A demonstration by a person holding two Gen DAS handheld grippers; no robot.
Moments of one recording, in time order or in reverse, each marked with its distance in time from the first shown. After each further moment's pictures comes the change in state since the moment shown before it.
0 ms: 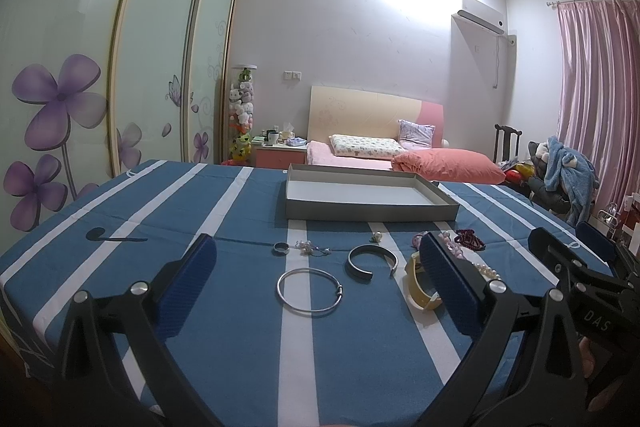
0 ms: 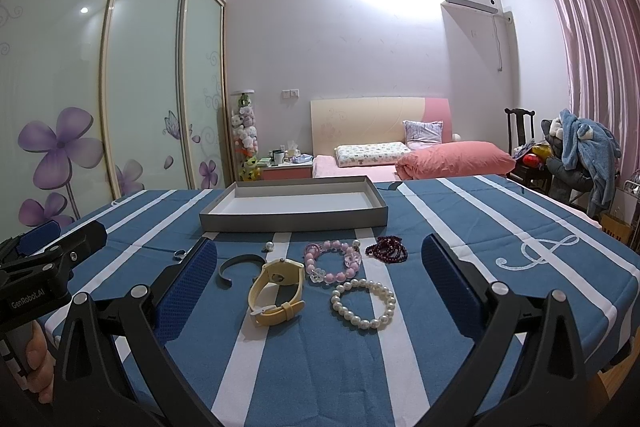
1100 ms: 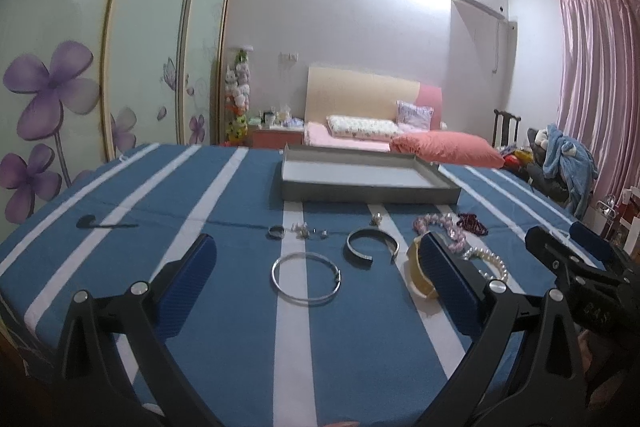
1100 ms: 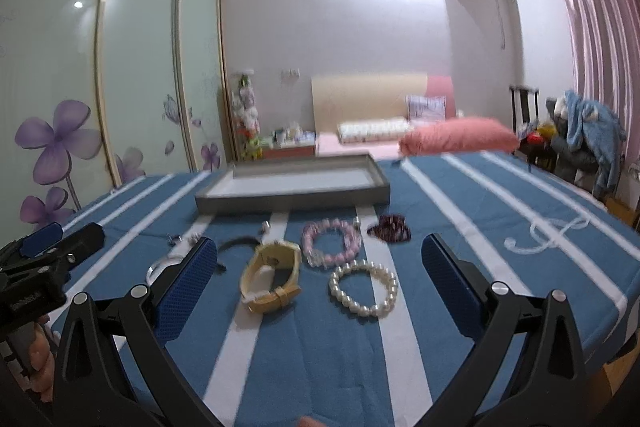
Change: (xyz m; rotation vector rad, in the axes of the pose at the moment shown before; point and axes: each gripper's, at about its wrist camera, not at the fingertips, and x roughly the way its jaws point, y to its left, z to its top) left arm 0.022 0.001 -0.009 -0.002 0.086 -0.014; right arm 0.021 -0.012 -0.014 0.037 0.110 0.013
